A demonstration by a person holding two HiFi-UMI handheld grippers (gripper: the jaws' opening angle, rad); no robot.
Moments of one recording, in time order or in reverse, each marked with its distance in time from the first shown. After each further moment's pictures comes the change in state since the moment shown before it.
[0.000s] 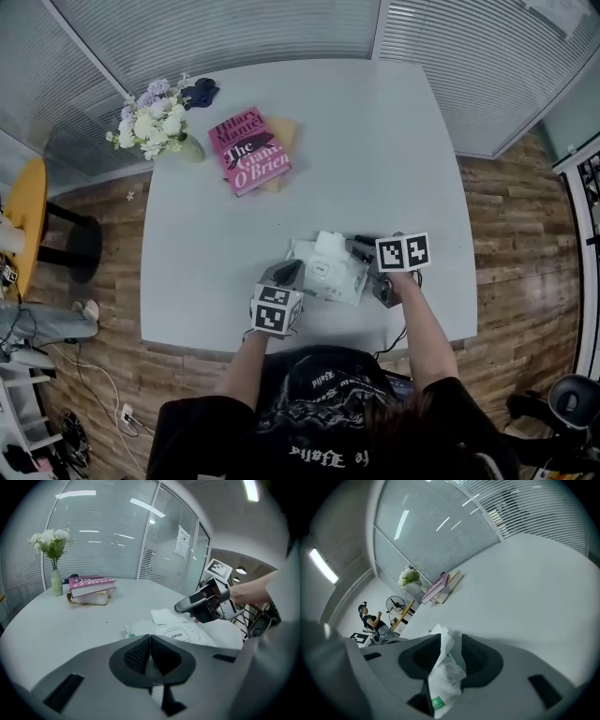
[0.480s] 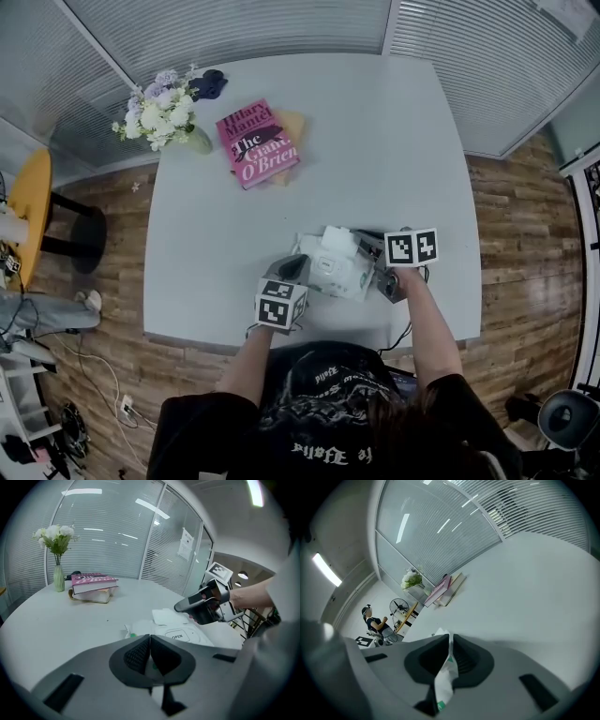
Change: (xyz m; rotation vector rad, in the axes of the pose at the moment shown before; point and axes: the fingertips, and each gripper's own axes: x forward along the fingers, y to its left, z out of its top) left arm 0.002 0.001 -0.001 -0.052 -0.011 -0.007; right arm 0.001 0.004 0.008 0.012 -0.021 0.045
